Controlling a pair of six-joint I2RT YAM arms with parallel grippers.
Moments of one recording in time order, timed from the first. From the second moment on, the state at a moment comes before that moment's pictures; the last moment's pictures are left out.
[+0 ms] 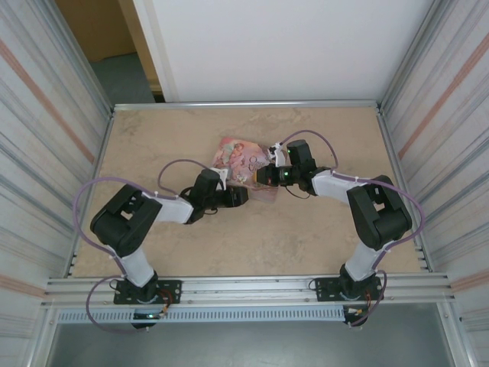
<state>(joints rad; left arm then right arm) -0.62 1.73 0.66 0.45 0.30 -0.64 0.44 1.72 0.92 0.12 -0.68 0.57</state>
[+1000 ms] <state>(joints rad) -0.66 1.78 0.66 0.54 0.27 -0.76 0.44 1.72 0.92 0.12 -0.67 0.57</state>
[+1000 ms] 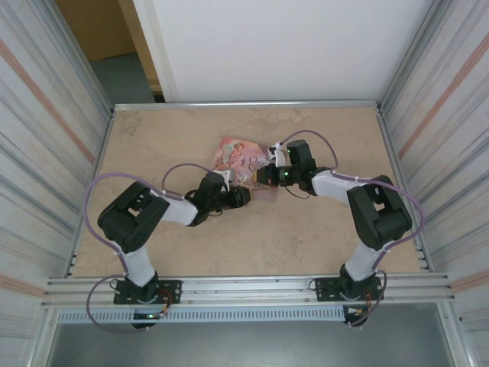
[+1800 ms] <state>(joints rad) -0.66 1.71 0.67 0.40 0.23 -0.79 0.45 1.63 0.90 0.02 -0.63 0.52</state>
